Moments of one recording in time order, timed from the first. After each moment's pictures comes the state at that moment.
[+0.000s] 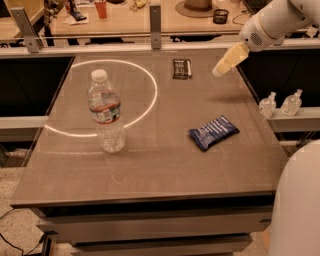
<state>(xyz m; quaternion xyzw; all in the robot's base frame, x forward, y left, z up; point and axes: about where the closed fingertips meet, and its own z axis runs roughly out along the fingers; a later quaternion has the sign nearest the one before) 0.737 -0.223 0.911 -0.45 0.82 0.05 0.34</state>
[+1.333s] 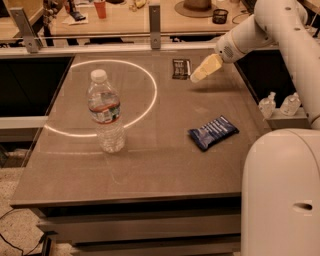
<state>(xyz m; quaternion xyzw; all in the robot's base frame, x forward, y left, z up) 0.785 -0.168 0.849 -0.44 0.82 0.14 0.34</state>
